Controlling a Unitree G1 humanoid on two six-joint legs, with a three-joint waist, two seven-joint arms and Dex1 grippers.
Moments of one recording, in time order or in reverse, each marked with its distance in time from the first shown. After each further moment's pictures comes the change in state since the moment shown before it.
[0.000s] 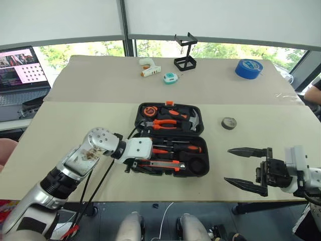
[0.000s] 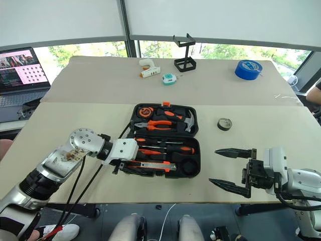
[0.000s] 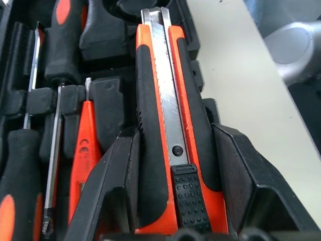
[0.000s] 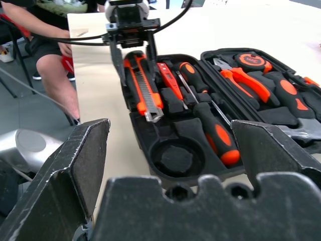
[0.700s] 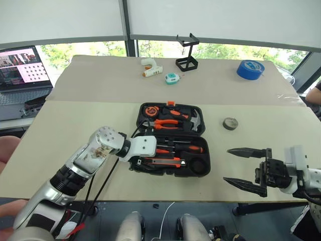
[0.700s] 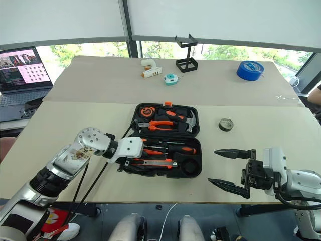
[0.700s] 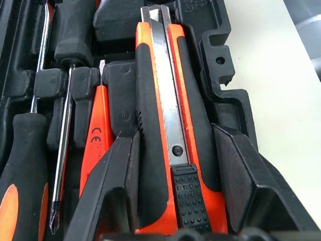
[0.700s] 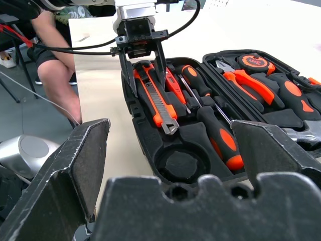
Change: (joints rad) left arm -0.019 -0.050 -0.009 0.045 0.070 0.038 -0.013; right arm -0.026 0.004 0.009 -0.012 0.015 0.039 -0.021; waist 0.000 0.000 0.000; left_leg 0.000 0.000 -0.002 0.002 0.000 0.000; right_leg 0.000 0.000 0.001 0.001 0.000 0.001
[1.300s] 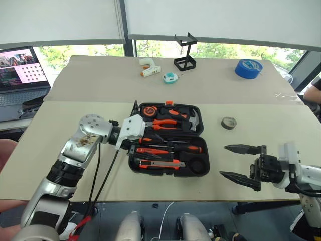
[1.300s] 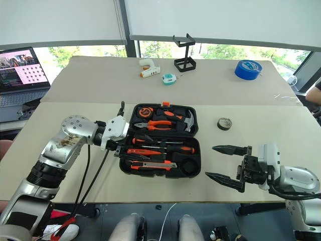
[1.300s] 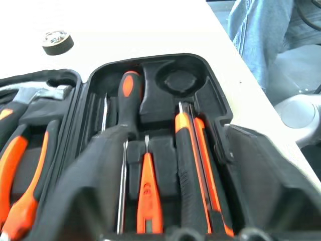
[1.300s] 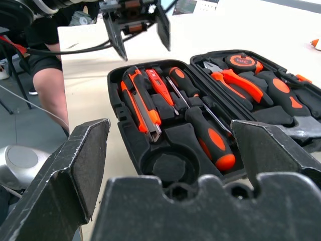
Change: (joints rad) left arm 0.008 -0.054 0.226 0.128 -0.225 -0.161 -0.108; right arm -0.066 0.065 0.040 0.082 -0.042 -0.020 -0.010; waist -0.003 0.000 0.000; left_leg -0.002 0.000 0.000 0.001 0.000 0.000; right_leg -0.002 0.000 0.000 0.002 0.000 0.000
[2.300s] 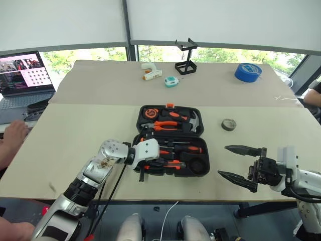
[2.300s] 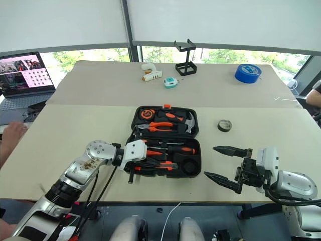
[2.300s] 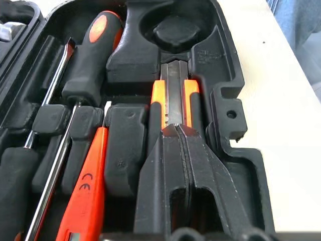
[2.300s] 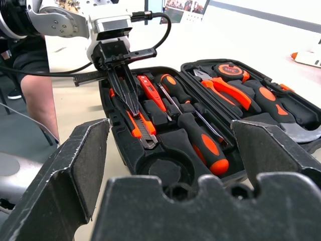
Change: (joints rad) left arm 0.130 -0.111 -0.161 -0.030 0.196 0.070 0.233; right arm 0.049 0.036 -0.007 -0.026 -0.017 -0.048 -0.055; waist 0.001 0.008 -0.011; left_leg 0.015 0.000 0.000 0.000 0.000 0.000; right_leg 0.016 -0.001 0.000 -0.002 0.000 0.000
